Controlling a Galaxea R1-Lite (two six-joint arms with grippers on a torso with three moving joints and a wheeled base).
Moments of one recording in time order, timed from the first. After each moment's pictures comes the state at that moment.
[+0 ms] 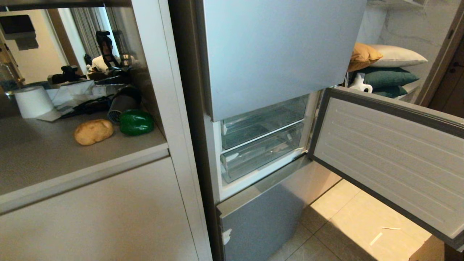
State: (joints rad) left arm -0.01 0.00 -0.02 0.04 0.01 -0.01; right arm 0.00 0.00 0.00 -0.08 -0.01 0.02
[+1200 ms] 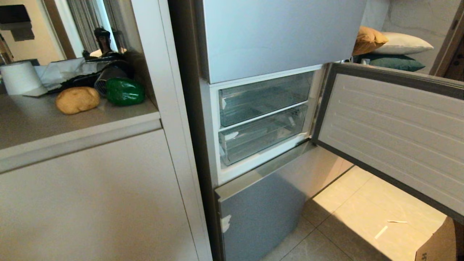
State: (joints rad) left arm -0.01 0.00 -0.02 0.04 0.01 -0.01; right arm 0.00 0.00 0.00 -0.08 -0.01 0.02
